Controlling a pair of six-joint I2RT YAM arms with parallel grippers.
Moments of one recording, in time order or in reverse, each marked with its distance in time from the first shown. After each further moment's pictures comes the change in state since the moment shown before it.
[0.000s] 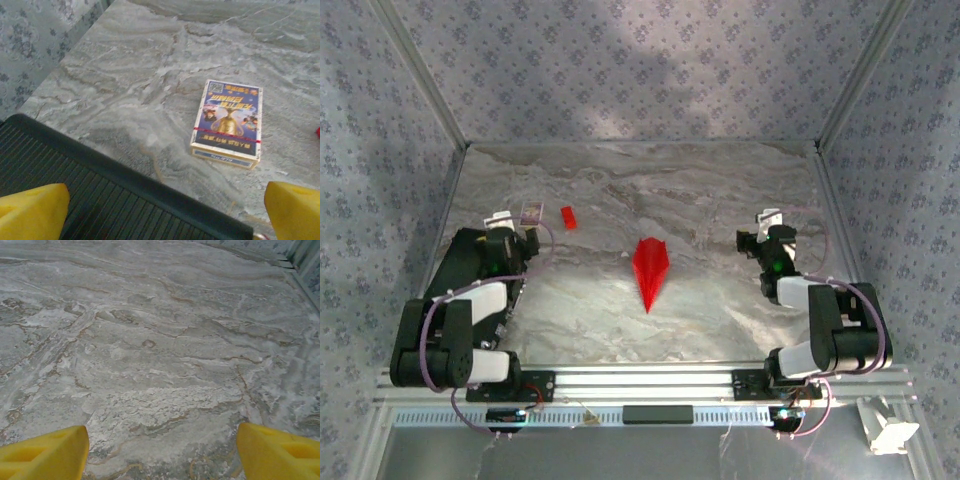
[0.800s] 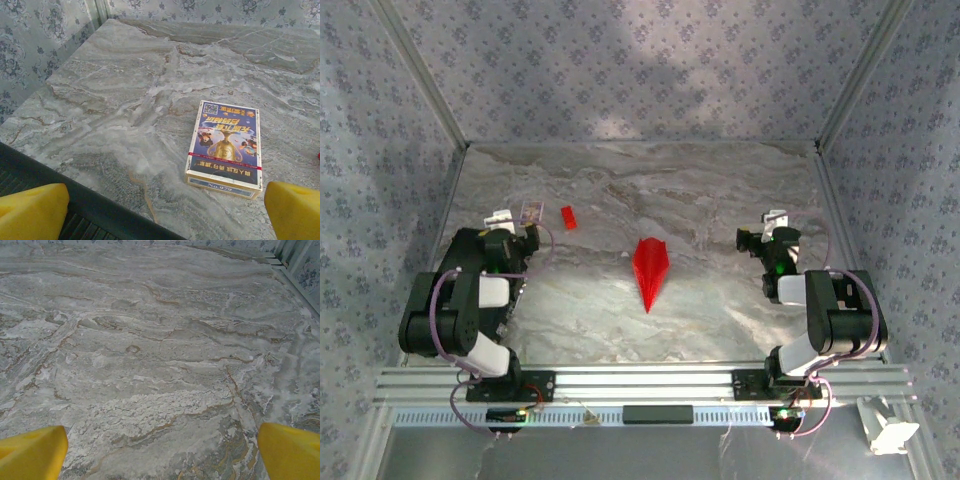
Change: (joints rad) left arm 0.037 0.180 -0.019 0.285 0.056 0.018; right arm -0.043 0.088 -0.016 0.140 -0.006 0.036
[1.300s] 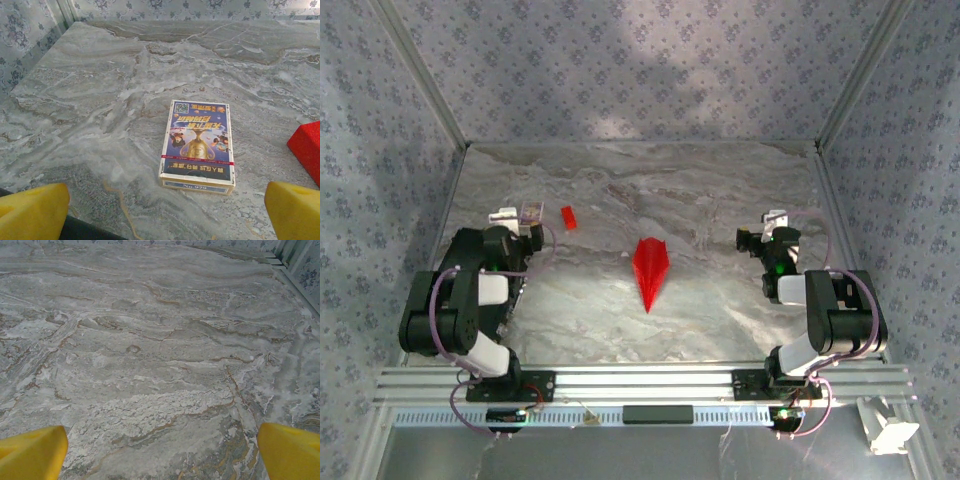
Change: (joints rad) left arm 0.014 0.006 0.026 -0.029 0.127 0.059; right arm 0.000 0.000 0.000 0.000 0.000 0.000
